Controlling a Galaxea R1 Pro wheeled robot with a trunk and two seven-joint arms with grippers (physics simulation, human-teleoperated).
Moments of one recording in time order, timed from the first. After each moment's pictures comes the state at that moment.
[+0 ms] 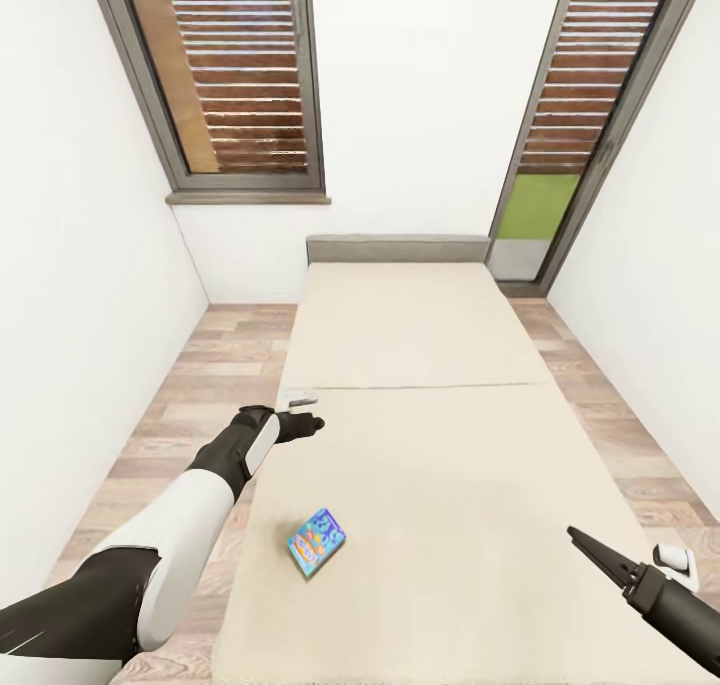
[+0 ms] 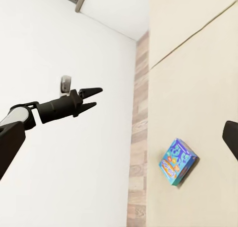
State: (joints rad) left arm -1.00 -0.12 0.01 -0.48 0.15 0.56 0.00; right arm 0.00 -0.13 -0.67 -1.58 -0.48 0.91 1.11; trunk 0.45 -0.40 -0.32
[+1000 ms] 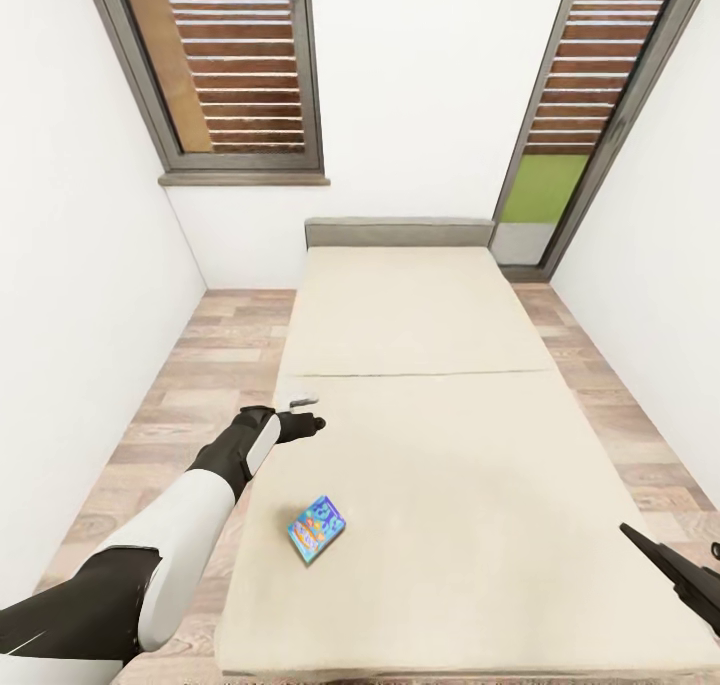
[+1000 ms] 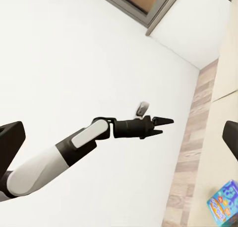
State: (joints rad) left arm -1.00 -0.13 0.01 -0.48 0.15 0.56 0.00; right arm 0.00 -0.16 -0.83 -1.58 -0.49 0.86 1.55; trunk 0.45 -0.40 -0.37
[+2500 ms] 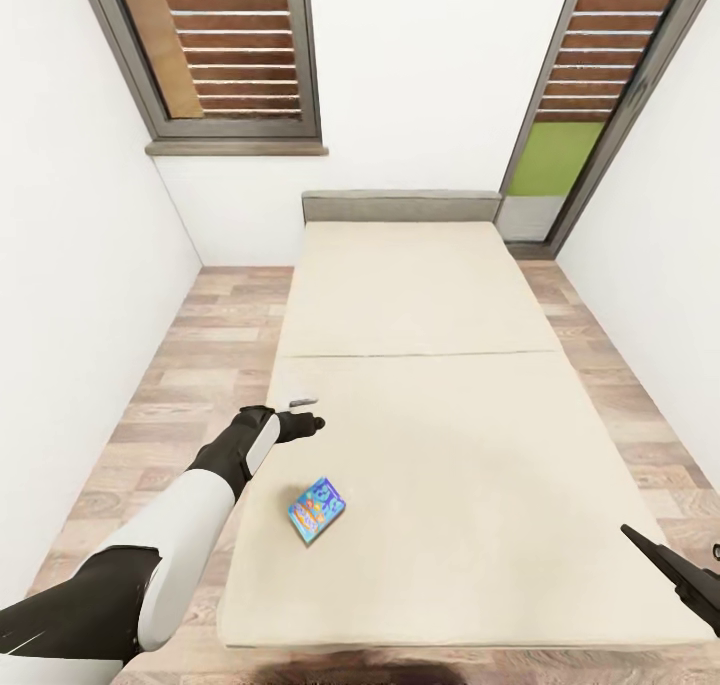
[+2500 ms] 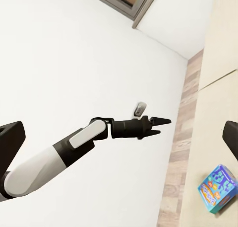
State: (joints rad) left arm -1.00 -0.12 0.01 -0.48 0.15 0.56 0.00; right arm 0.00 -0.15 -0.83 -1.58 -0.48 0.85 1.55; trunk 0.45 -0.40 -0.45
